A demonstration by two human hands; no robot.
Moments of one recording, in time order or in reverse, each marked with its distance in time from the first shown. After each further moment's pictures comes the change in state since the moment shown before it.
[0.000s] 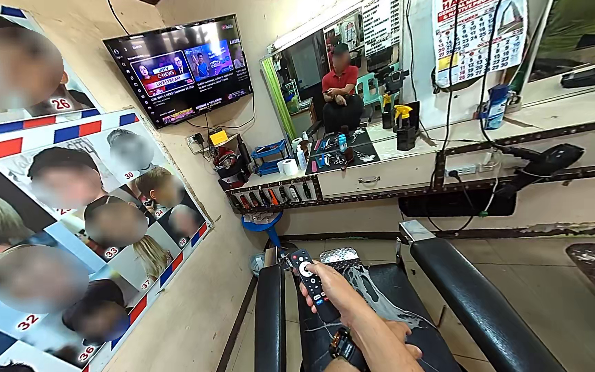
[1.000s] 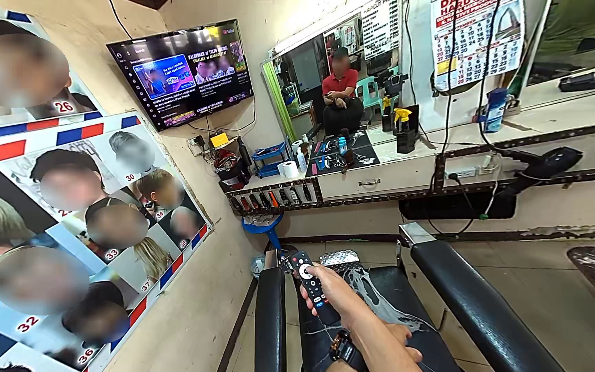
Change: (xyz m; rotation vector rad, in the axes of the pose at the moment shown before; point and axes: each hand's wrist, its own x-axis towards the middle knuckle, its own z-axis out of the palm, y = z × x) left_hand 0.004 -0.003 0.005 -0.013 0.025 -0.016; right_hand -0.001 -0.001 0.001 -0.013 -0.008 -0.005
